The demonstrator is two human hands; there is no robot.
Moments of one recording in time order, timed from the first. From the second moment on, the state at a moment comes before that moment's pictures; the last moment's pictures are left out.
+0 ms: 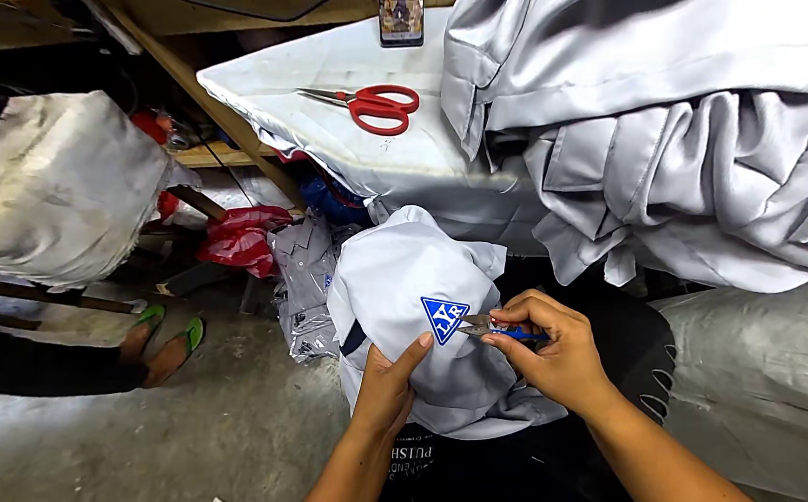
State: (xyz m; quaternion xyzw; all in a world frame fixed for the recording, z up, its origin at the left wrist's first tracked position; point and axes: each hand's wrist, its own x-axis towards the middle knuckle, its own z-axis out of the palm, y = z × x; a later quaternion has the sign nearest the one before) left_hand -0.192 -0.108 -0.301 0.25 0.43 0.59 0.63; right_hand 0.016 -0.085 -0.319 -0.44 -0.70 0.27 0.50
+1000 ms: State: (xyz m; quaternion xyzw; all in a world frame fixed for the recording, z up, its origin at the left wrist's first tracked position) left_hand -0.202 -0.098 -0.303 0.24 0.45 0.61 0.61; right_hand -0.002 -0.028 -0.283 -0.46 -0.73 0.16 0.47
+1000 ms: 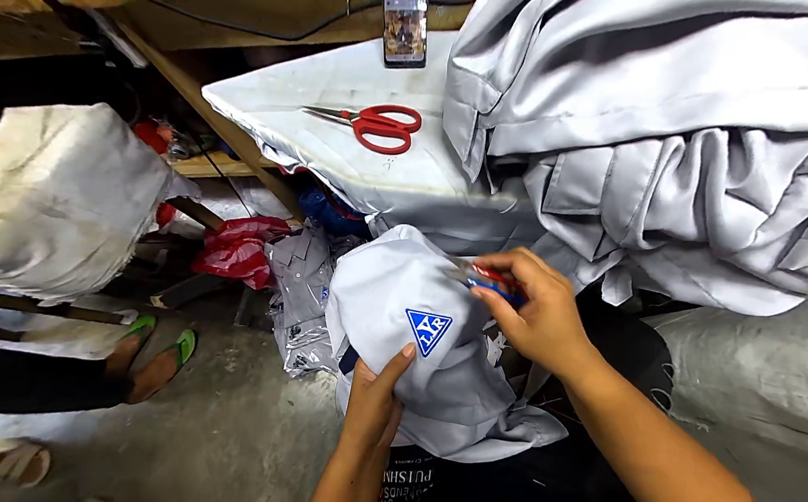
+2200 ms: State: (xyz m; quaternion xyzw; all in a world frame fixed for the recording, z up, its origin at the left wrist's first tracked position) left_hand -0.241 -0.066 -0.300 0.36 0.40 0.53 0.65; right_hand -0.026 -0.017 -0.294 -0.42 -0.46 0.55 0.56
